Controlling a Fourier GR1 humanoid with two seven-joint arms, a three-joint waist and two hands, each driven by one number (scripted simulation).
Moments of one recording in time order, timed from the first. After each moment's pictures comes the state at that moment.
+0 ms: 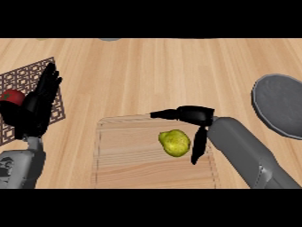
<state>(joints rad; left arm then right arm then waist) -0.23 0.21 0.07 -1.46 0.03 0.08 0.07 -0.71 -0.21 0.59 -0.70 0.34 0.52 -0.62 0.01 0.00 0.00</state>
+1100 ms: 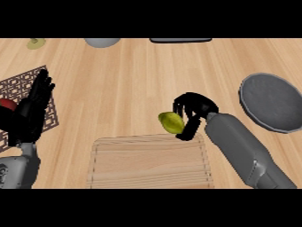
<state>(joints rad) -0.19 0.22 0.10 -1.47 0.02 0.09 0.07 -0.74 -0.16 0.46 -0.62 0.42 0.16 -0.03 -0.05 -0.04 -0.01</state>
